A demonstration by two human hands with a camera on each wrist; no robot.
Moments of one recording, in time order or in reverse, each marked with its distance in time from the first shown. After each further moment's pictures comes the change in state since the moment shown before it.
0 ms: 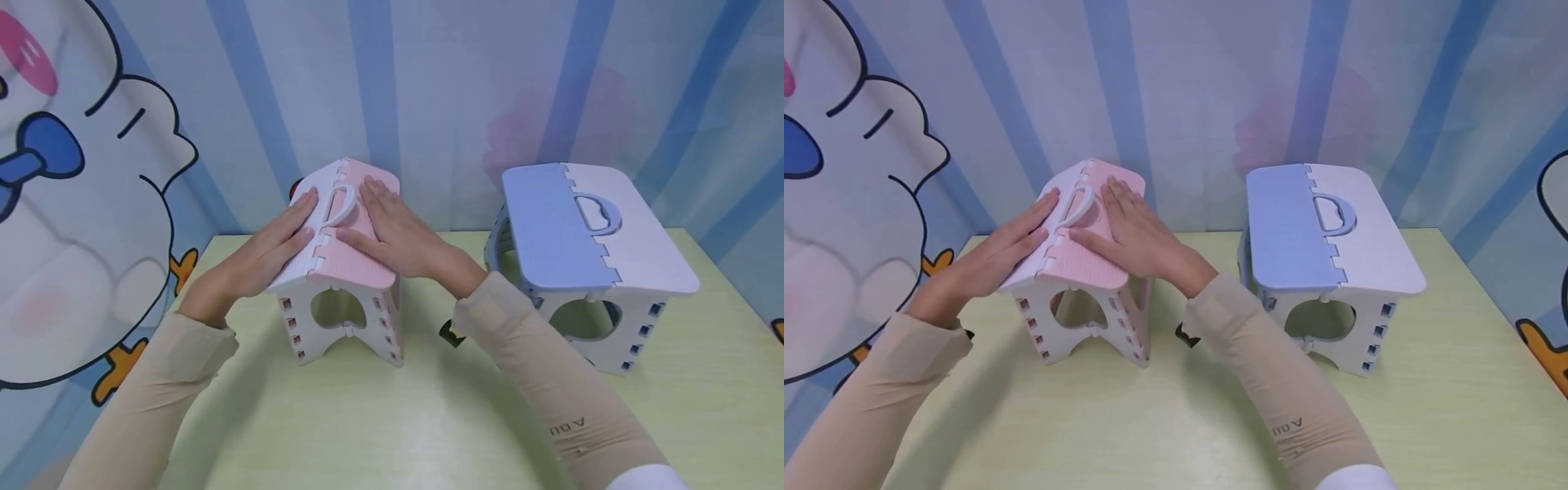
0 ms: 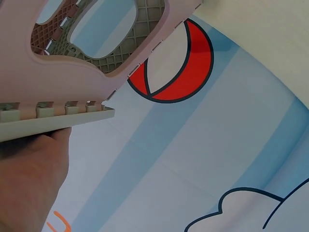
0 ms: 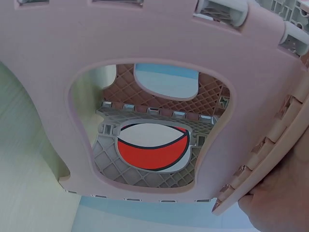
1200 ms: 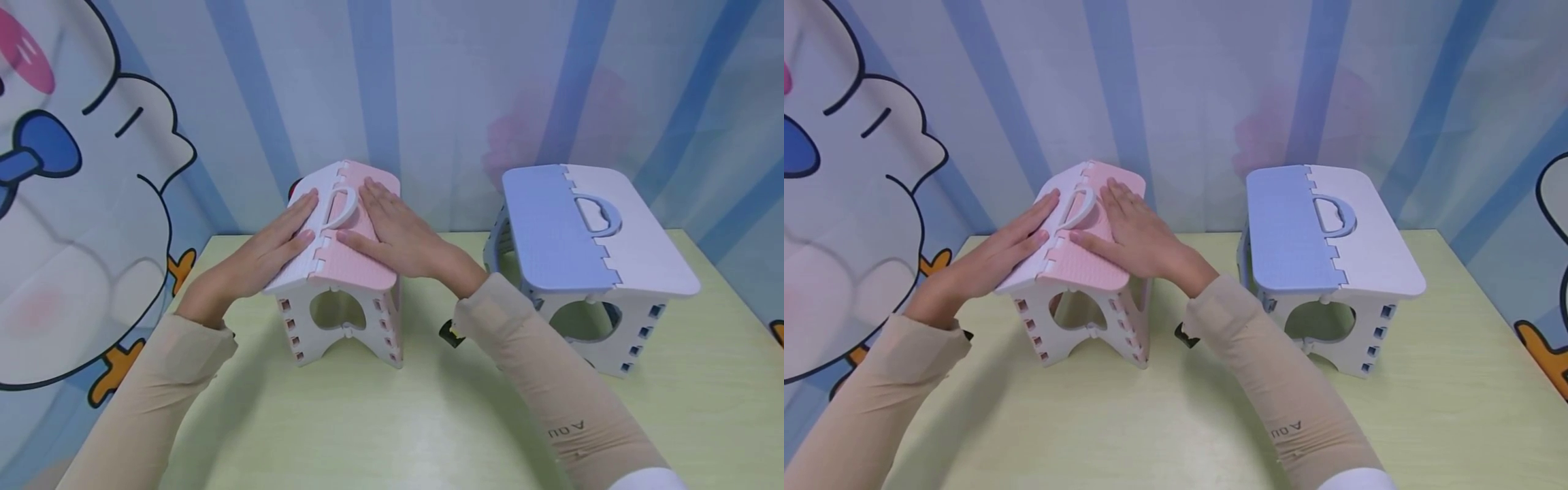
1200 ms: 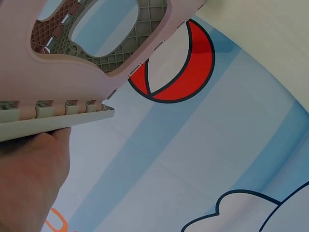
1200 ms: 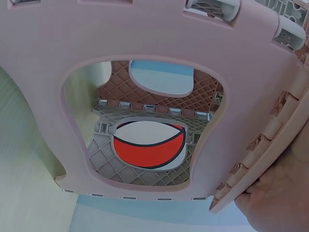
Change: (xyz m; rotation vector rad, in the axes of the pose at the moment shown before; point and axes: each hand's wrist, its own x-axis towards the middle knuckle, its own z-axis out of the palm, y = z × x) left_hand 0.000 -0.003 0.001 0.025 -0.002 -0.001; right_hand 0.002 0.000 -0.001 -0.034 -0.008 0.007
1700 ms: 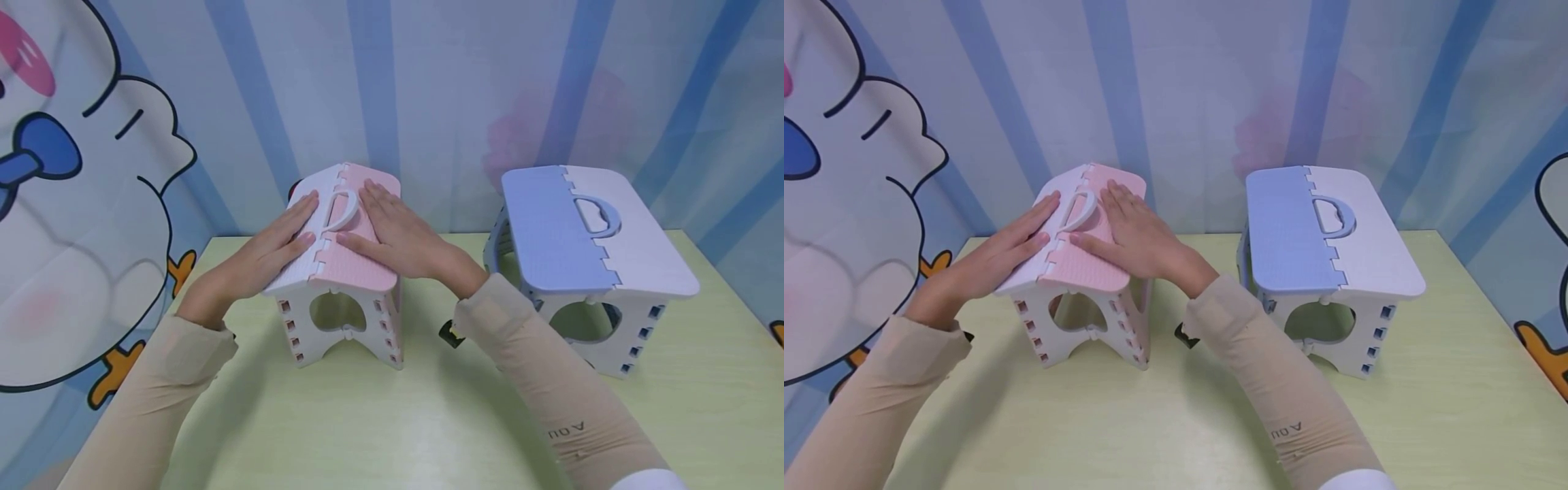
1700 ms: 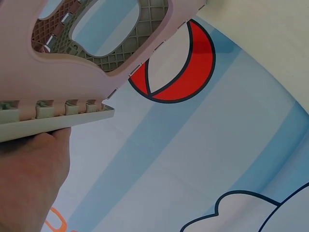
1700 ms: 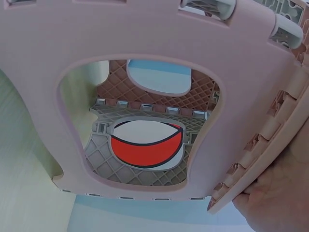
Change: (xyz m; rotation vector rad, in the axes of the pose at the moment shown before) left_hand 0.000 0.001 0.000 0.009 0.003 -0.003; right_hand -0.002 -0.001 -0.002 -0.007 -0.015 0.018
